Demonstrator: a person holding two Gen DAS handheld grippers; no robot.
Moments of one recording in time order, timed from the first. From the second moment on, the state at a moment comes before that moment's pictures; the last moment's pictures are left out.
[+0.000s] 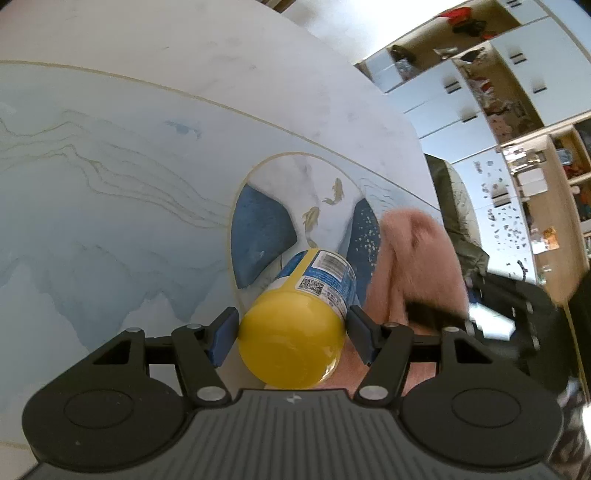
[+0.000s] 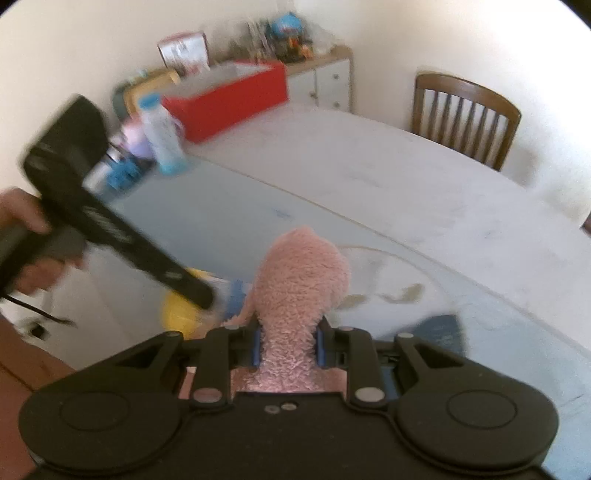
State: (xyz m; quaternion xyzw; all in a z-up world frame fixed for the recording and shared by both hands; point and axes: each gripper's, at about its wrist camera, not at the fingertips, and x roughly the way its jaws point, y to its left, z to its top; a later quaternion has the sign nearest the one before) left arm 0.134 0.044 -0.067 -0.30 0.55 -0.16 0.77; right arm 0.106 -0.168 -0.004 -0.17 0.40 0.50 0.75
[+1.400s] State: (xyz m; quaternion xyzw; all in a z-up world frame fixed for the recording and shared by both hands) left arm 0.113 0.026 -0.064 -0.10 0.51 -0.16 0.84; right arm 0.121 -0.189 -0.070 -0.08 0.45 0.45 0.77
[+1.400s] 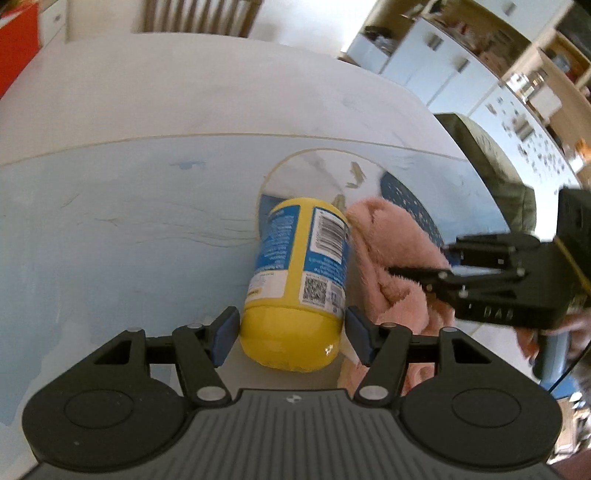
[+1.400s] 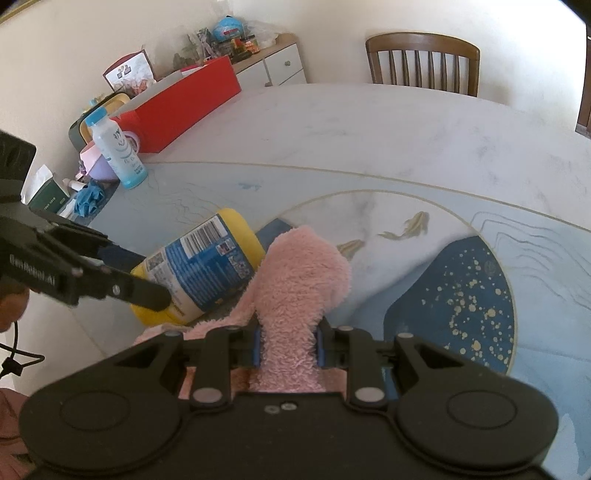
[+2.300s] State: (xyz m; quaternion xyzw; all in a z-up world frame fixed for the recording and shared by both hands) left arm 0.087 0.005 -0.021 0.07 0.43 -0.21 0.88; right arm 0.099 -0.208 -0.056 -0.06 0.43 0.44 0.79
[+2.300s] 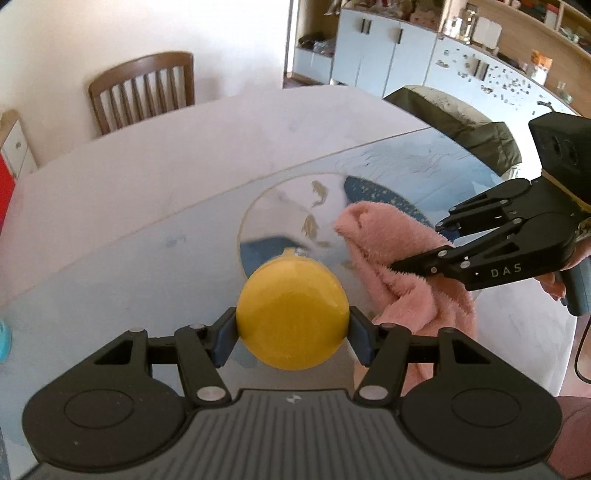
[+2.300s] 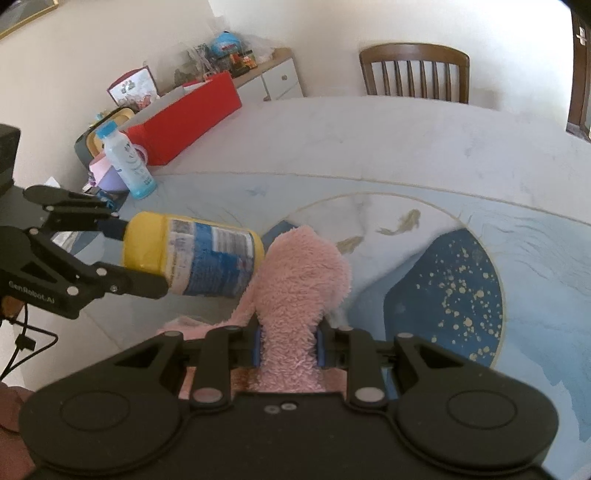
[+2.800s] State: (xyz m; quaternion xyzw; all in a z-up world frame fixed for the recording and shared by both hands) left arm 0.095 -0.003 -0.003 0.14 0.44 -0.25 0.85; right arm 0.100 -0.179 0.014 -0.19 0.32 0.49 0.79
